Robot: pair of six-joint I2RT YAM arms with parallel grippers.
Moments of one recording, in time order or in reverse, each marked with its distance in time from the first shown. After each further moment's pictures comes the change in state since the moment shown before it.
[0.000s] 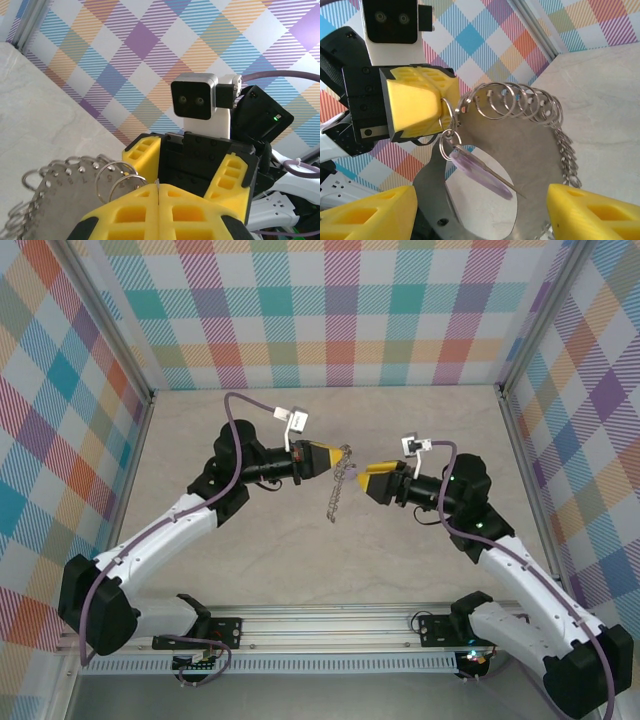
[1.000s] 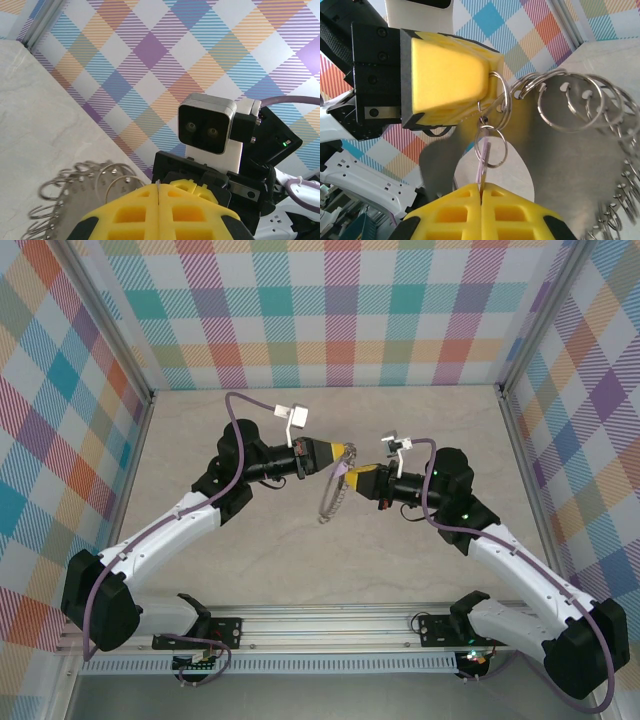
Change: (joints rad) left arm -0.010 0.020 0.005 0.044 -0.062 -0.095; right arm 0.084 0.098 0.042 0.048 -0.020 -0.053
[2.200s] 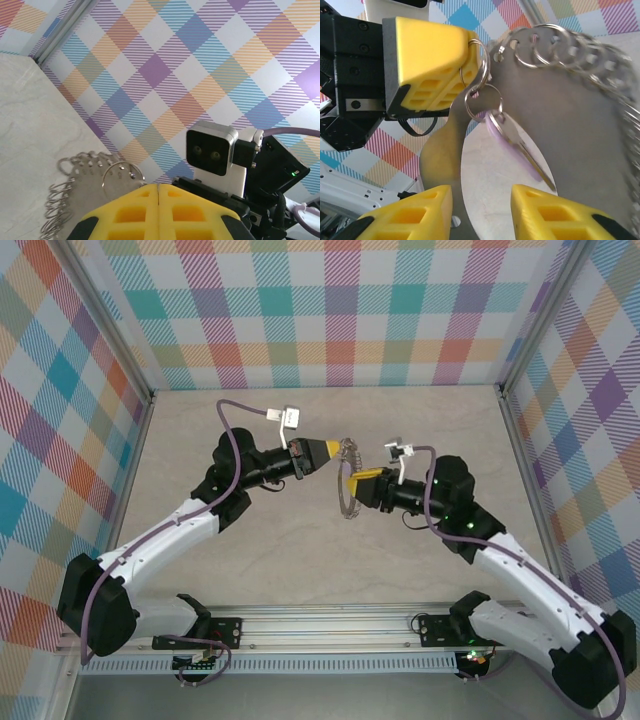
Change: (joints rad) left arm -0.002 -0.033 -0.079 0.112 -0.084 -0.074; right arm 0.031 -0.103 -0.027 -0.126 0.158 -0.018
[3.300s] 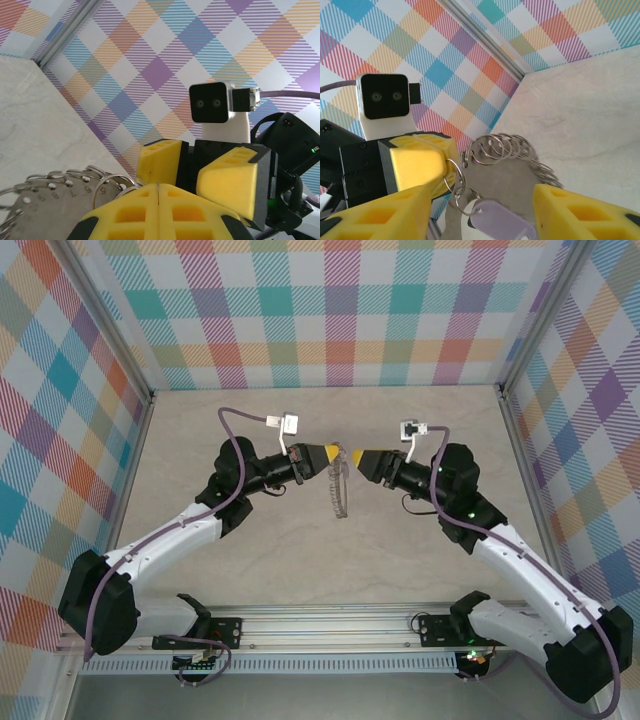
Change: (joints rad) left arm 0.000 0.010 -0.079 0.126 -0.009 -0.011; right arm -0.028 0.087 0.091 0.056 0.132 0.199
